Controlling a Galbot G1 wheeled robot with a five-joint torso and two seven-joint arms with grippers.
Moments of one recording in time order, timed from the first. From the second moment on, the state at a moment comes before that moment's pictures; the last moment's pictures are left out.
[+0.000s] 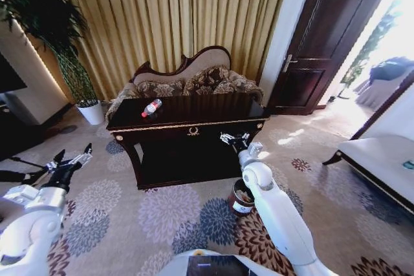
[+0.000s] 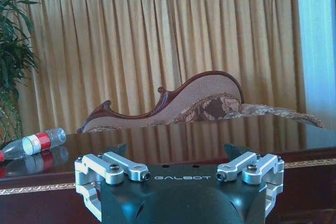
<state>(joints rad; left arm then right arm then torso) 1.59 -1.10 -1.09 -2.08 -0.81 0.14 0.01 -1.00 1.27 0.28 1.85 0.43 -0.26 0.19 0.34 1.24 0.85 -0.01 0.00</state>
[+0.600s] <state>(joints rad) 1.60 -1.11 -1.09 -2.07 -0.80 0.13 0.02 -1.02 1.28 0.27 1.87 0.42 -0.27 0.19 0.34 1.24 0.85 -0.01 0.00</state>
